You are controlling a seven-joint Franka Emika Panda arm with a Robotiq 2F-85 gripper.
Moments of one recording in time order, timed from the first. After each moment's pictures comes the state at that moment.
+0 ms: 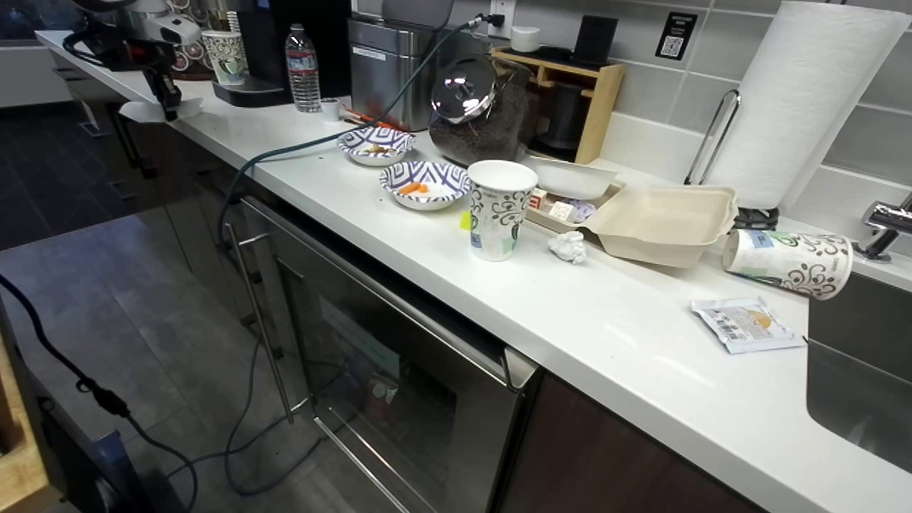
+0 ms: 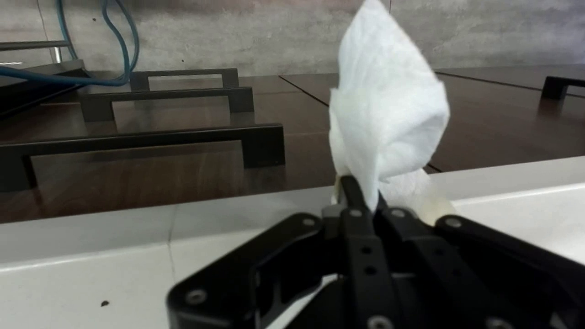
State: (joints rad) arm 0.35 0.29 0.26 -2.25 0.19 2.68 0.42
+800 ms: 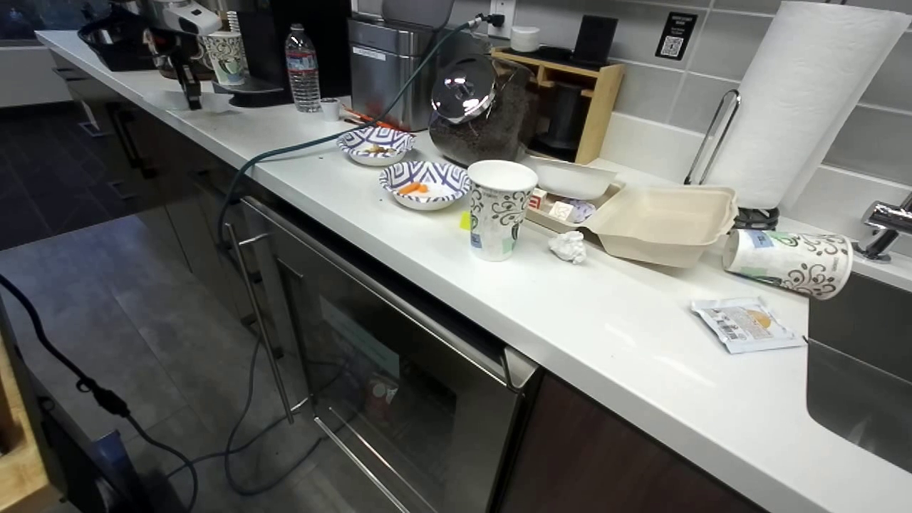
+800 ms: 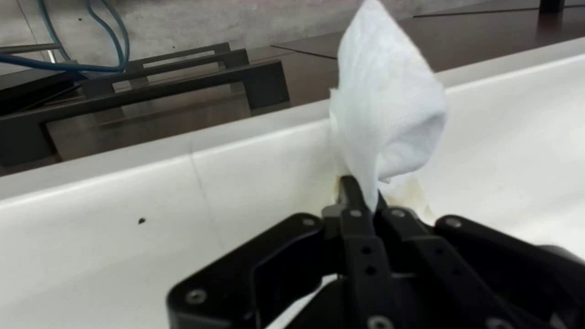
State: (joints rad) arm 0.34 0.29 0.21 -2.19 0.22 2.66 0.50
